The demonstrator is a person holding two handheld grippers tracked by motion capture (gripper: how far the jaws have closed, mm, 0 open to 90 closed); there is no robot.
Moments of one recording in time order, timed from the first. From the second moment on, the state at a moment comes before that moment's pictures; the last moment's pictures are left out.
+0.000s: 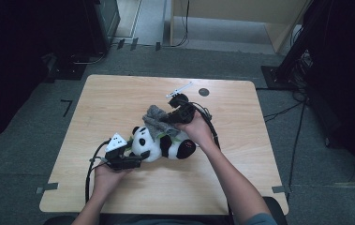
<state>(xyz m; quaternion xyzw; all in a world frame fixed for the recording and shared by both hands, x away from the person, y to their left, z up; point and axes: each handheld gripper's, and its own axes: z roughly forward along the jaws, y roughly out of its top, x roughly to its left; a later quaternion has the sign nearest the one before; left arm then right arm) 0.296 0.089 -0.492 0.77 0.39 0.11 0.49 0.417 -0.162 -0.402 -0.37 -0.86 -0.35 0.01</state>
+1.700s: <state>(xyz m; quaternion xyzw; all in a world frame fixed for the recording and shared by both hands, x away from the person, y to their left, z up) 0.299 0.090 -0.491 0.77 0.39 0.10 0.49 0.368 -0.144 -0.329 -0.29 -0.85 -0.44 -0.02</state>
